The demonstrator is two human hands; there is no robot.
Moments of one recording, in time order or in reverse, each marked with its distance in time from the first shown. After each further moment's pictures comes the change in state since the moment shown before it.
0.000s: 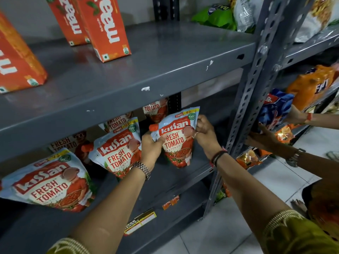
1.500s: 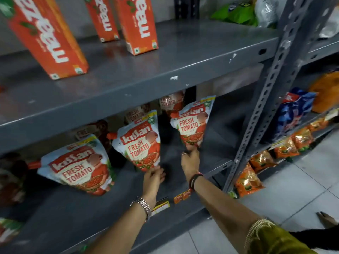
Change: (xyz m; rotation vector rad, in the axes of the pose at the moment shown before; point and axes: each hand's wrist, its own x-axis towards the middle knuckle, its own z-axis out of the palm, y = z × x) left_hand -0.091 -0.069 -0.057 -0.213 0.150 -0.547; right_hand -0.070 0.063 0.103 -0.033 0.240 0.322
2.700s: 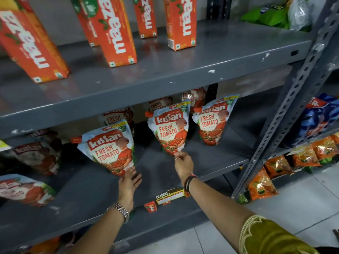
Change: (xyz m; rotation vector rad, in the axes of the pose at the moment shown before) left_hand -0.018 -0.005 -0.124 -0.224 0.231 0.027; right_hand -0.066 0.010 0.045 -0.101 -0.196 0.084
